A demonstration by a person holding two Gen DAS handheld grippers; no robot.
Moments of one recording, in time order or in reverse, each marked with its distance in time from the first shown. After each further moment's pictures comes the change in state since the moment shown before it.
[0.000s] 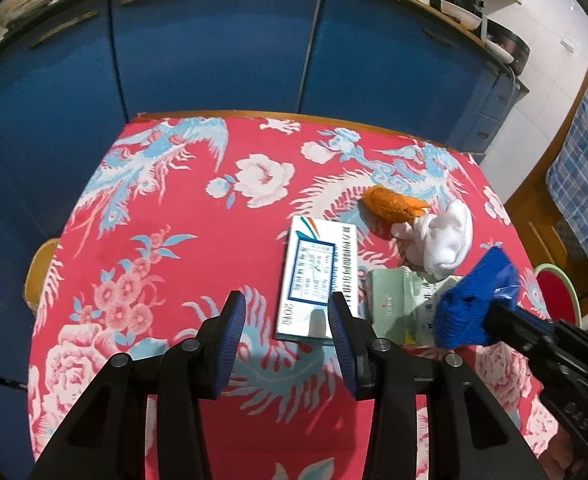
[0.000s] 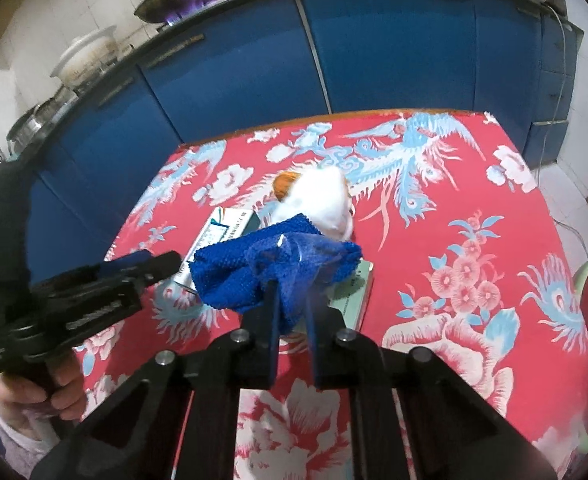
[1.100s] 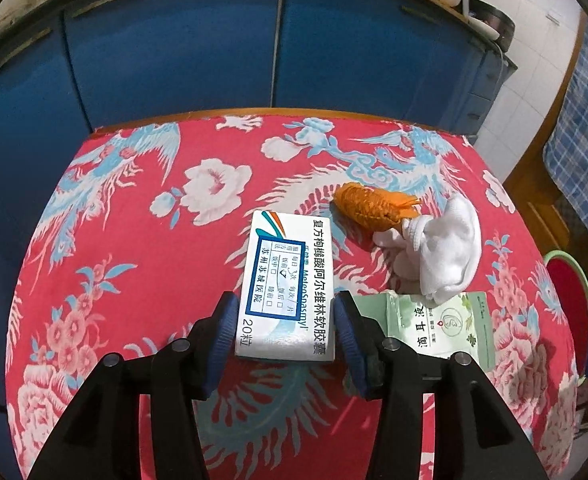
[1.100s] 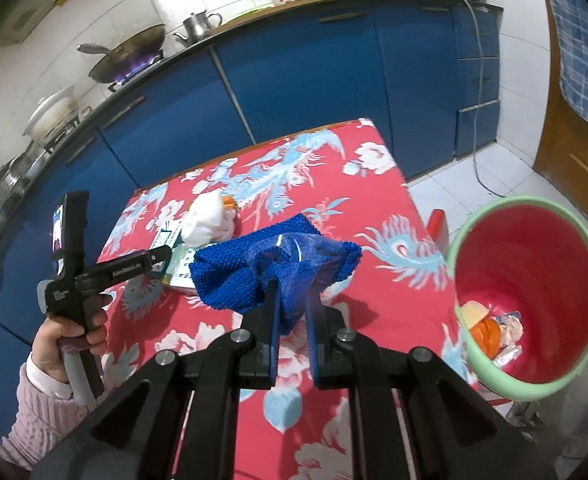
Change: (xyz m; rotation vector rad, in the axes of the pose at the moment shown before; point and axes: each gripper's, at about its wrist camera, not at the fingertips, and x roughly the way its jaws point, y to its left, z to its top) left arm 0.039 -0.032 0.014 0.089 0.004 0.000; right arm -0.104 -0.086 -0.041 0.160 -0.097 -0.125
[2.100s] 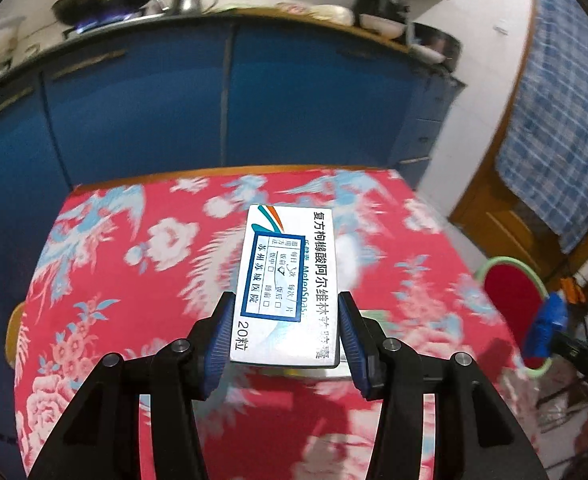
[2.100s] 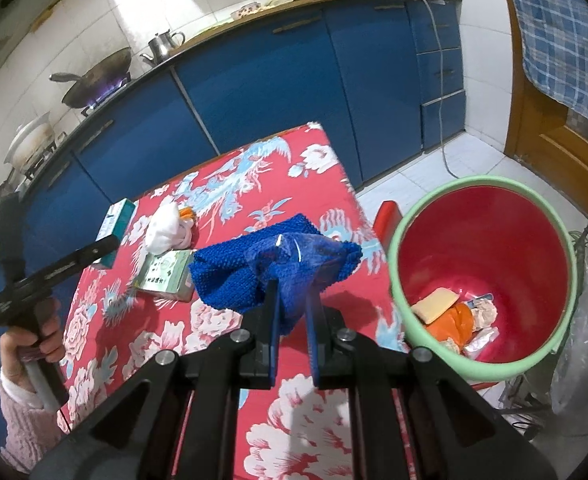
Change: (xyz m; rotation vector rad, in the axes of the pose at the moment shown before) left arm -0.077 -0.045 0.002 0.082 -0.133 -0.137; right arm -0.026 -0.043 -0.010 0.088 -0.039 -0.066
